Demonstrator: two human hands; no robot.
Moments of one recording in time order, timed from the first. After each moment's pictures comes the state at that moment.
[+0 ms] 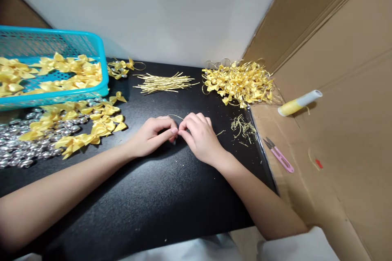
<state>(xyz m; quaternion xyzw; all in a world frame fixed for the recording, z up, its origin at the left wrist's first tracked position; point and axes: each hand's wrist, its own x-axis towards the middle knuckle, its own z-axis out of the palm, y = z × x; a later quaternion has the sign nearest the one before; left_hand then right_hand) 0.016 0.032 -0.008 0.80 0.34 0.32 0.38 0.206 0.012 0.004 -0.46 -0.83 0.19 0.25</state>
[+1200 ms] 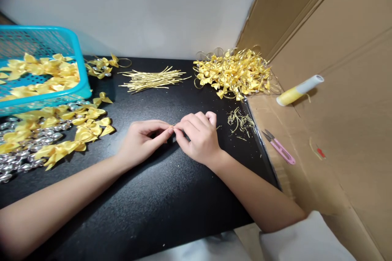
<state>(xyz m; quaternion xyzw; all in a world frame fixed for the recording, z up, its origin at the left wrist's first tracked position) 0.028 0.018 -0.012 0.73 0.41 0.38 0.38 0.208 0.003 -0.010 -0.48 -0.81 0.01 0.34</state>
